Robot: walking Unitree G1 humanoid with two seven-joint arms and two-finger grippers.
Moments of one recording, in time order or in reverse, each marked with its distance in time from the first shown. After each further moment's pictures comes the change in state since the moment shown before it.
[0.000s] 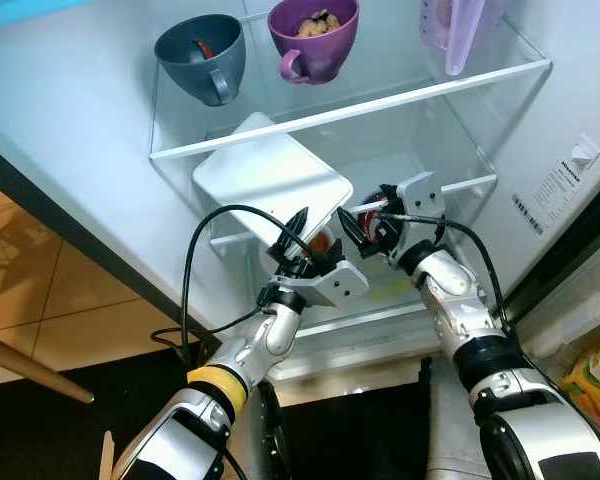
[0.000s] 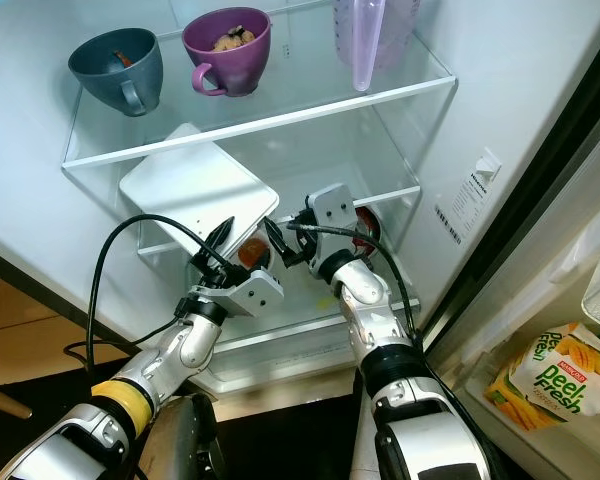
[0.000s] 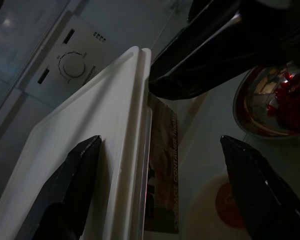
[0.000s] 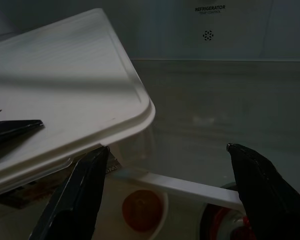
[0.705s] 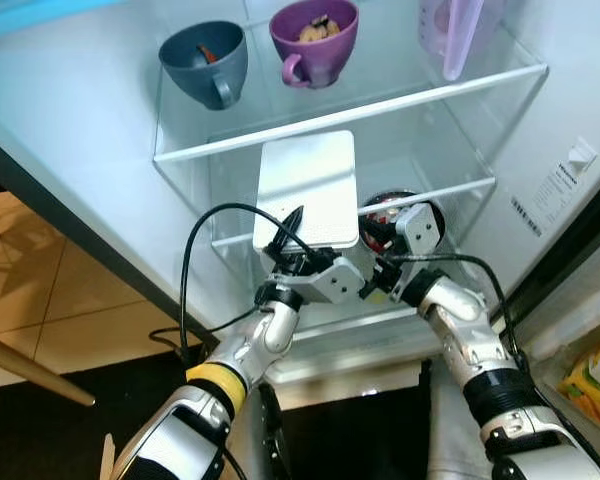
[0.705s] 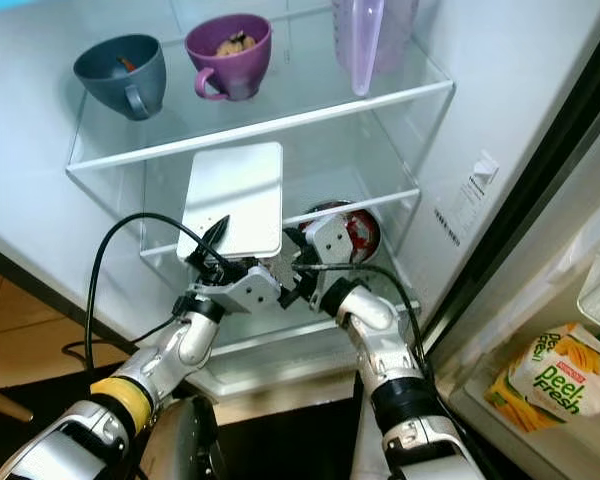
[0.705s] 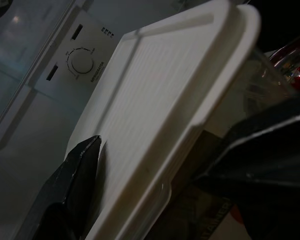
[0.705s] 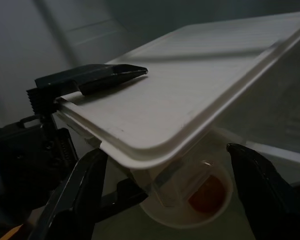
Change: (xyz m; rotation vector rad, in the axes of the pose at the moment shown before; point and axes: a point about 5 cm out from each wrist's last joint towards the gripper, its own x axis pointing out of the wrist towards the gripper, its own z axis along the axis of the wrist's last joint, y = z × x) left arm 0.002 0.003 -0.004 0.009 0.024 0.012; right arm -0.027 0.016 -0.021 0.051 0.028 0.254
